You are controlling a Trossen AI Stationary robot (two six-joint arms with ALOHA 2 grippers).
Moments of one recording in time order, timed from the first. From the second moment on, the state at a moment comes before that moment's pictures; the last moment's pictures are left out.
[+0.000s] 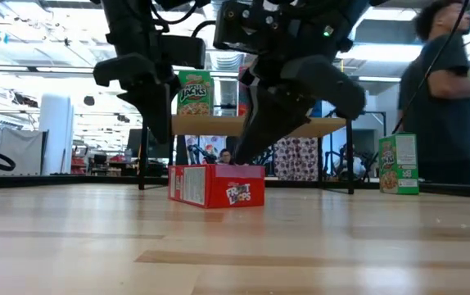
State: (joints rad) left arm -0.13 1.62 1.11 -0.67 -0.31 -0.06; right arm 0.34 2.01 1.40 -0.45 0.35 -0.04
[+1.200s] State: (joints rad) left arm 0.07 1.62 1.07 -0.50 -0.13 0.01; right arm 0.34 2.05 1.40 -0.48 0.18 0.13
